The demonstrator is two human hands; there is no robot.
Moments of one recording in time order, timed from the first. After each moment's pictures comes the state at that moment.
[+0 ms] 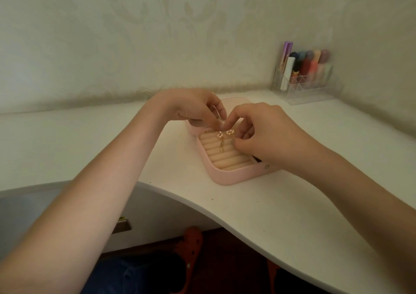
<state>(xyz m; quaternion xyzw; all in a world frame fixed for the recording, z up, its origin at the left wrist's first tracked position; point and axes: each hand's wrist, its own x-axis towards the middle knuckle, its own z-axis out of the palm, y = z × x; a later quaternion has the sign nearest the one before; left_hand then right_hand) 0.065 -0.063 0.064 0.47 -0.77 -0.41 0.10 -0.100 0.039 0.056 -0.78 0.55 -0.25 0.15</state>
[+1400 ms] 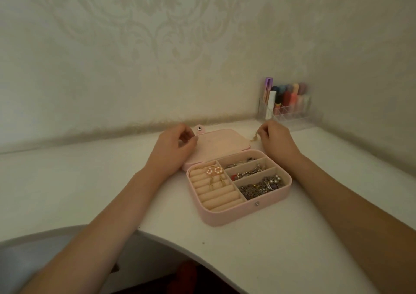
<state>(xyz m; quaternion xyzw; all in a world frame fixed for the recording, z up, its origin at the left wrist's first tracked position) 0.081 -0.073 0.007 0.48 -0.75 -0.12 0.44 -0.176 -0.090 0.008 -0.66 0.65 -0.36 0.06</state>
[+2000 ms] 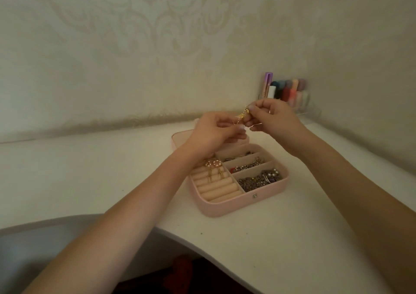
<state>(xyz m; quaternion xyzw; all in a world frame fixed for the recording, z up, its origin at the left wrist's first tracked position) 0.002 -0.058 0.037 0.37 -0.65 -0.48 0.45 -0.155 -0.052 0.058 -0.62 0.48 -0.52 0.34</state>
